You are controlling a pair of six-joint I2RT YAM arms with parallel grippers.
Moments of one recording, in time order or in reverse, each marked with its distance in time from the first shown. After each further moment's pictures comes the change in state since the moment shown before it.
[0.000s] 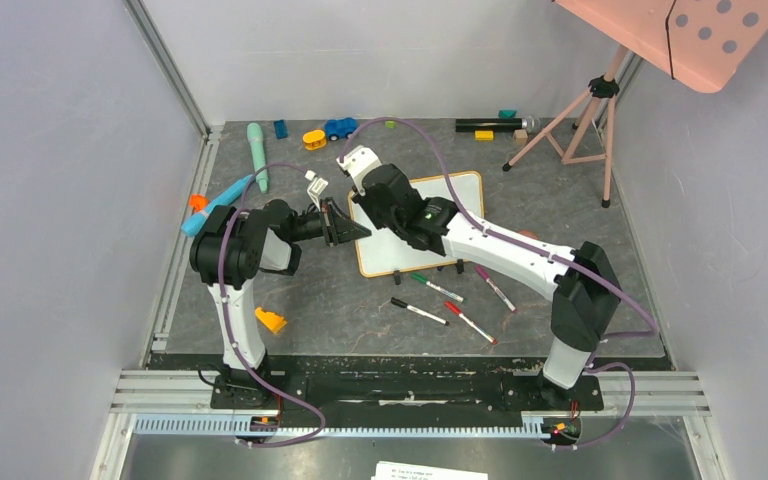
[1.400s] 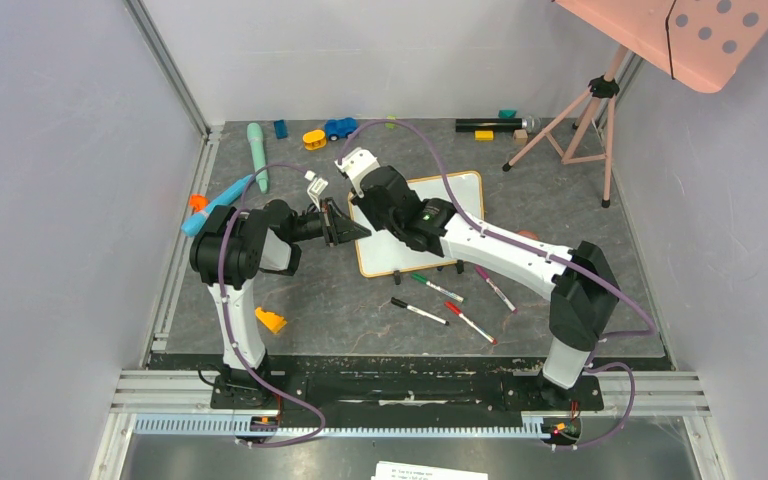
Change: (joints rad) left arm 0.000 0.000 -0.002 -0.001 -0.002 0.000; right arm 0.002 0.011 0.003 0.000 0.009 0.001
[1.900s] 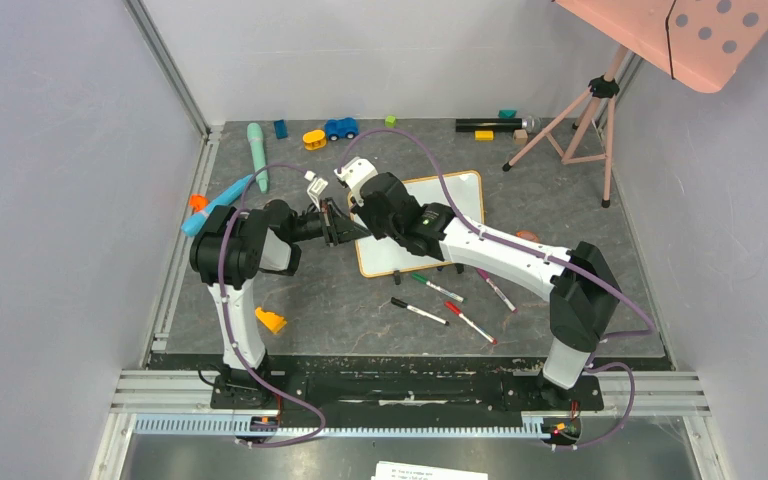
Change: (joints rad) left arm 0.000 0.000 -0.001 -0.003 -0.003 0.000; right arm 0.006 -0.005 -0.041 -0.008 -0.050 0.013
